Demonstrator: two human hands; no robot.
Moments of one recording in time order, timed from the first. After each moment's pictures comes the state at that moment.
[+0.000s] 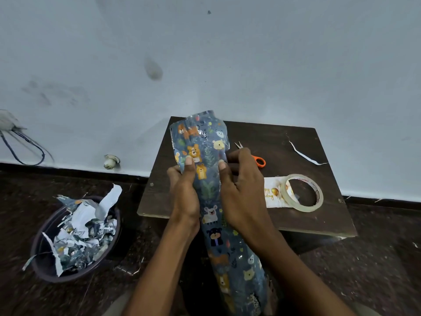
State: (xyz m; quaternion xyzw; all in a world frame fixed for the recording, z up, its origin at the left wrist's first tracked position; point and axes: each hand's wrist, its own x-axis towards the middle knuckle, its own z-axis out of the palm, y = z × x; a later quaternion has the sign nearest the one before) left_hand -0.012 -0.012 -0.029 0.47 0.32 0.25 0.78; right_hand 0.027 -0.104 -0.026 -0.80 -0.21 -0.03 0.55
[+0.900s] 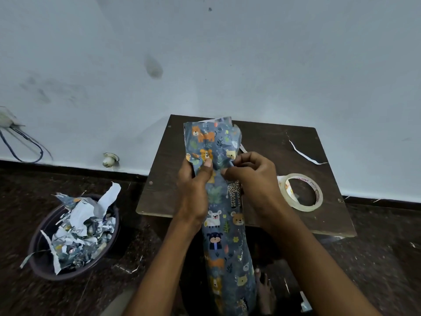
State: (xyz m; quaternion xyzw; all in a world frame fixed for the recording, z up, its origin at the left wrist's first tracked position) left_hand -0.007 -0.015 -0.038 0.54 0.23 0.23 0.77; right_hand 0.052 -0.118 -0.012 -0.70 -0.04 0.18 0.69
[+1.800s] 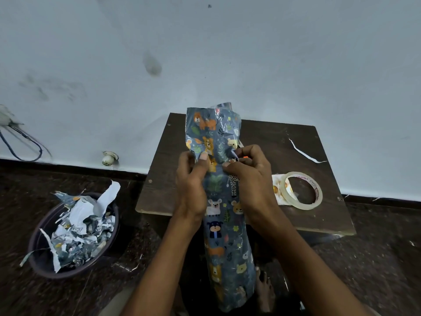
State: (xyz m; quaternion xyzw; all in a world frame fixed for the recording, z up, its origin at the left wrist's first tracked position) left_hand -0.003 -0.012 -0.042 0.53 0.22 0.26 0.78; right_hand 0.042 -0.110 -0.011 -0.69 -0.07 0.14 0.71
